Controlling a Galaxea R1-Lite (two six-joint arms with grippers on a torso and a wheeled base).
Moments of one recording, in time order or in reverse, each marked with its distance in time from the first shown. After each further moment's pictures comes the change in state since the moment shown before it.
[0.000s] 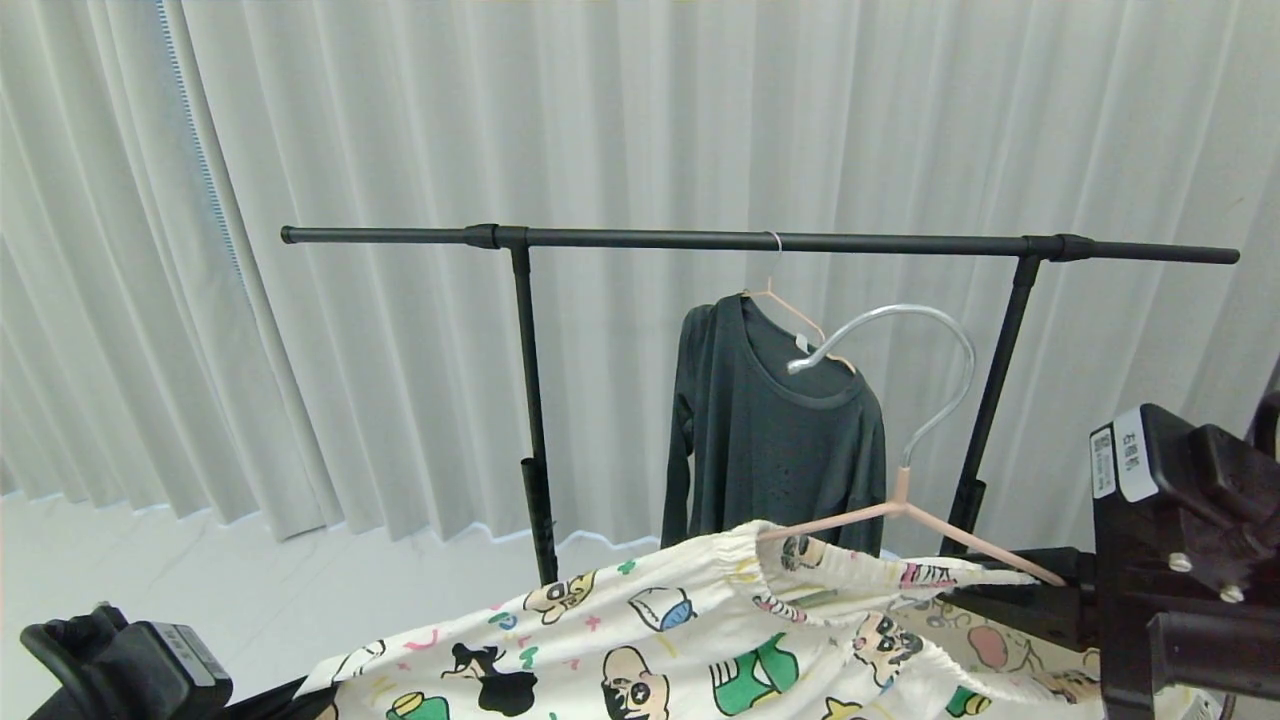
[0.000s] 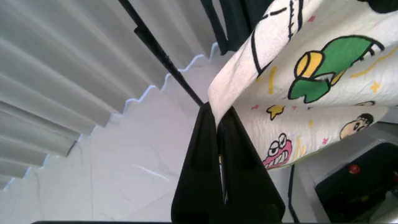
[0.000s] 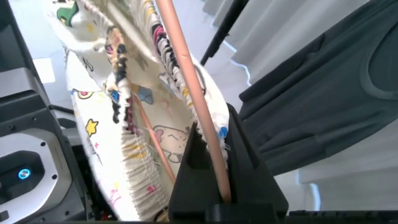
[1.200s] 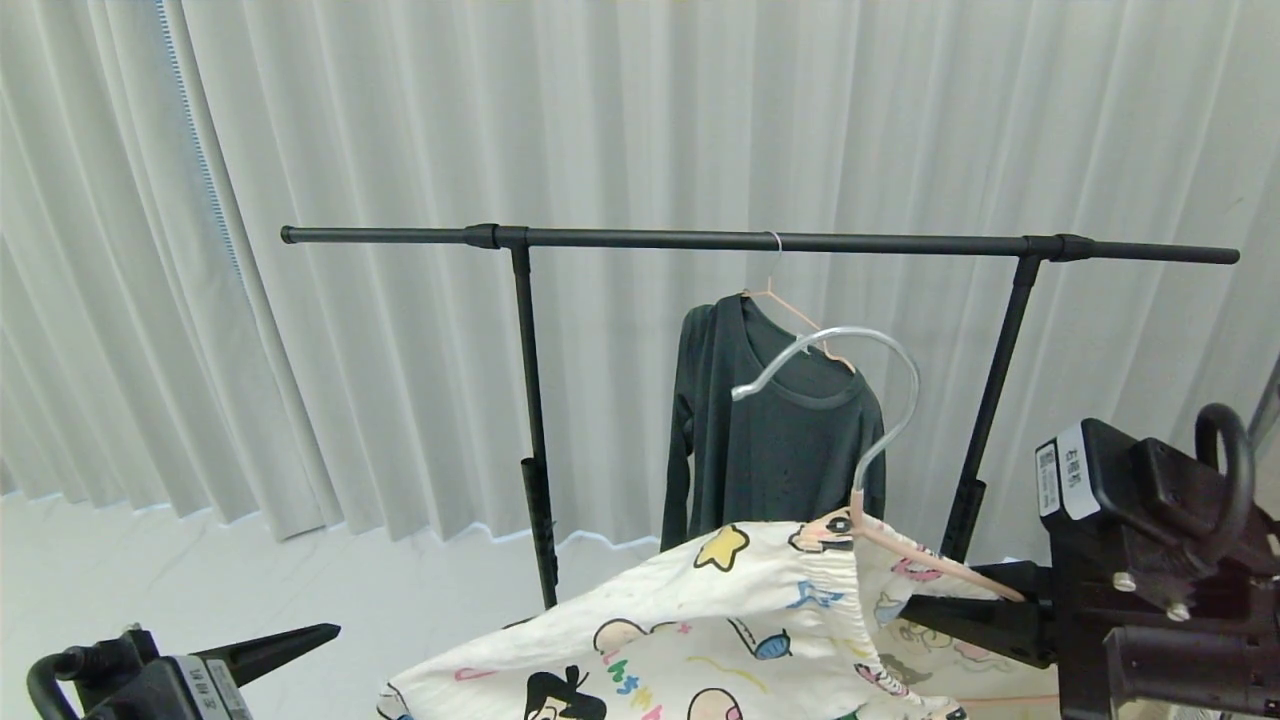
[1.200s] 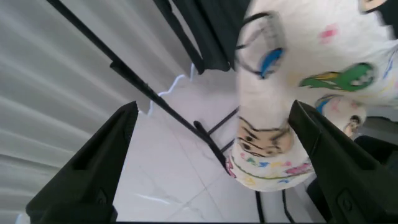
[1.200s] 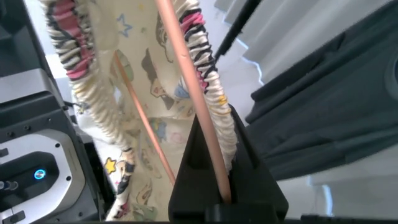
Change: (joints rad) left arm -0.215 0.024 -0.037 0.000 0.046 -0.006; right arm 0.068 0.053 -0.021 -0.008 -0.005 0.018
